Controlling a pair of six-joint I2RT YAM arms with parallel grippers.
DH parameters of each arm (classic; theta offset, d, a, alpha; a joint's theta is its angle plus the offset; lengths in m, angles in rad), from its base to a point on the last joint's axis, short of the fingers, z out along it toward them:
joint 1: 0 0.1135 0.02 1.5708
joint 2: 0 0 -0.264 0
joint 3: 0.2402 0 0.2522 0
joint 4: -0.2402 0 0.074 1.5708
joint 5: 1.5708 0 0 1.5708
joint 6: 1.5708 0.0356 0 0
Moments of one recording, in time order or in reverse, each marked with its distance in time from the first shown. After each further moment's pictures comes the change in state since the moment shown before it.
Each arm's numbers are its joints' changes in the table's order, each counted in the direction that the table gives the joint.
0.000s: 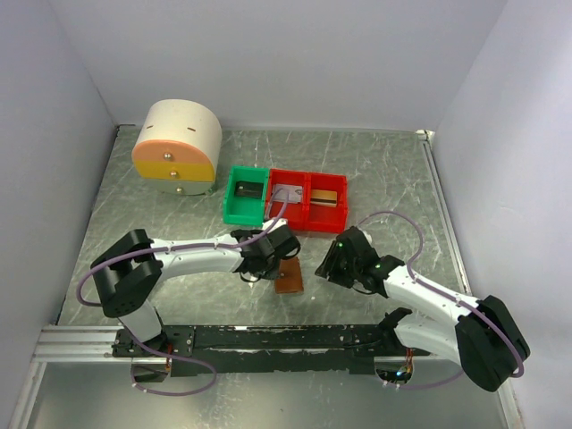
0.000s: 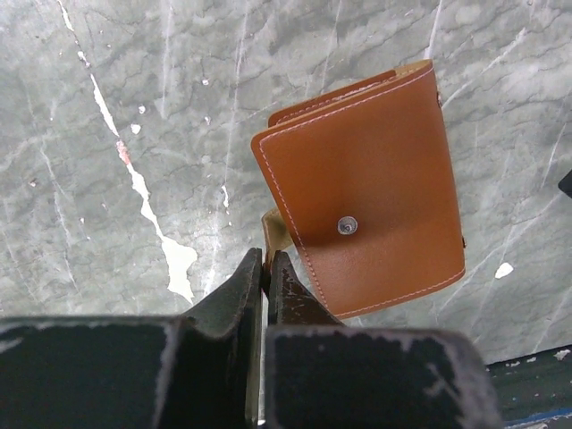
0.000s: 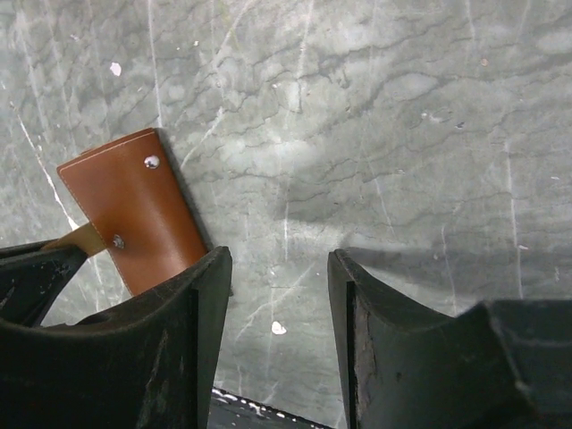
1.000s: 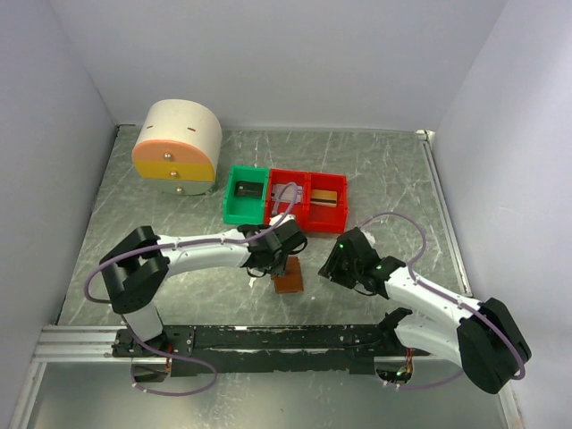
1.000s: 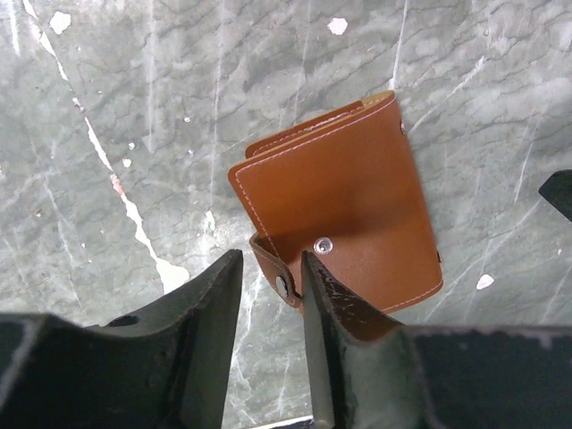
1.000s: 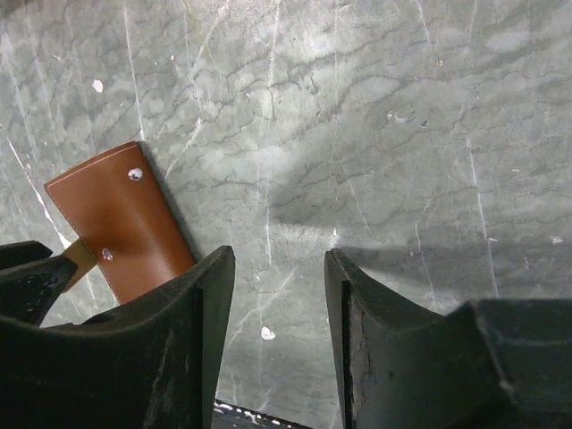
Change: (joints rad) left arm 0.000 -0.060 0.098 -0.039 -0.010 0.057; right arm 0.000 0.018 -0.007 -0.017 0.043 0.021
